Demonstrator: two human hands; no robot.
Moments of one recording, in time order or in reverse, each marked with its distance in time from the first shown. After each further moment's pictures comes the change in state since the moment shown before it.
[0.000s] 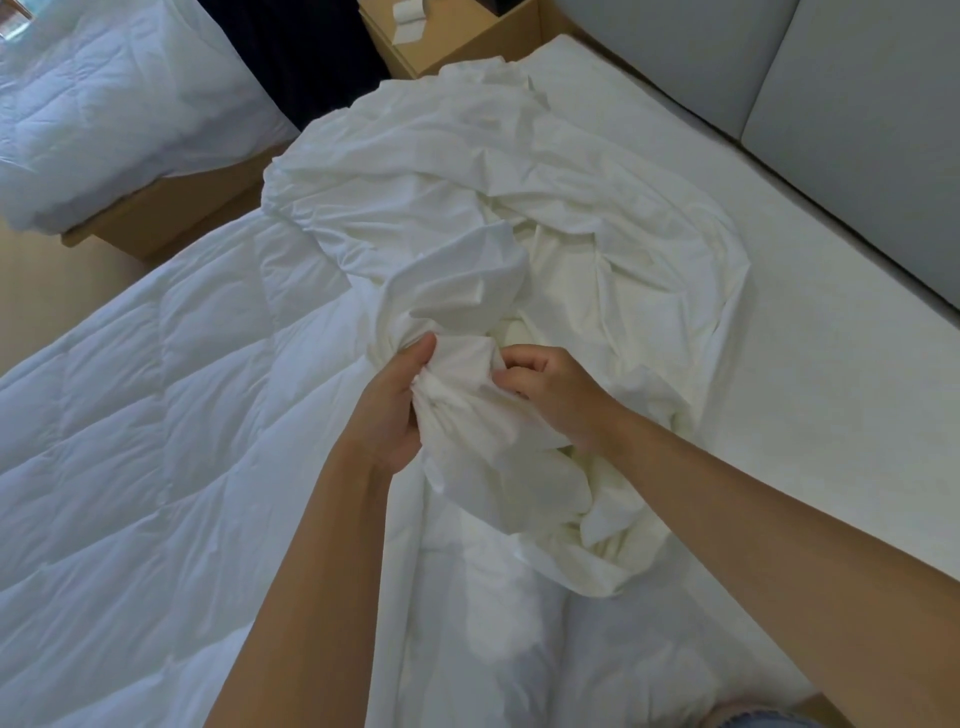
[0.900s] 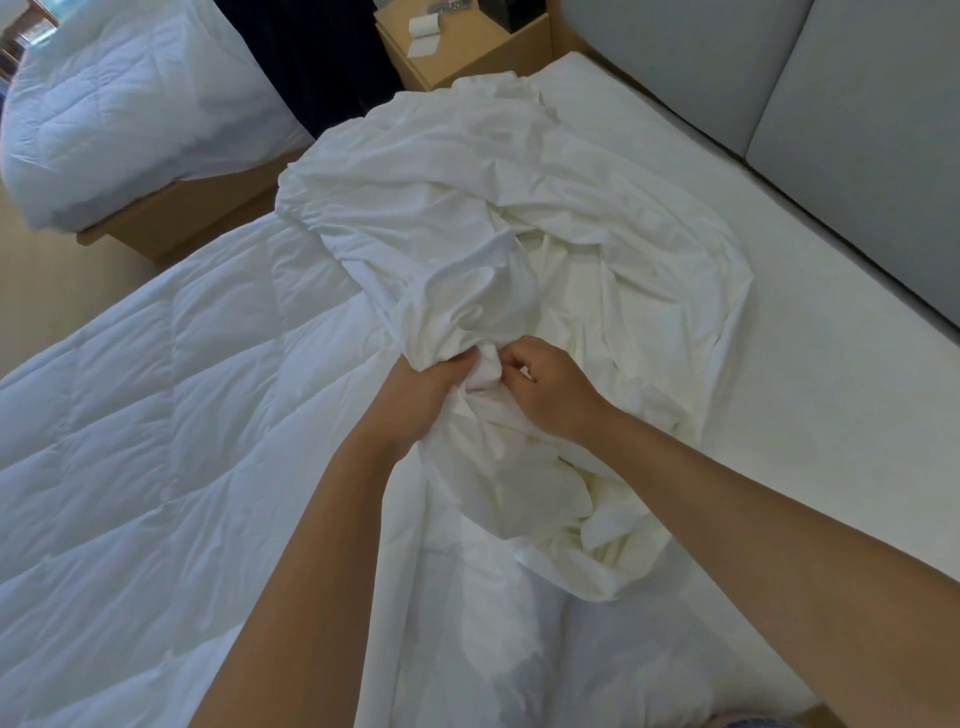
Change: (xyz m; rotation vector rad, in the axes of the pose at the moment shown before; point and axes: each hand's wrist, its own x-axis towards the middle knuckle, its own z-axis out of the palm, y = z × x) left_hand -0.007 0.008 0.014 0.561 0.080 0.197; right_hand 0.015 0.005 0.006 -0.487 0.155 -0.225
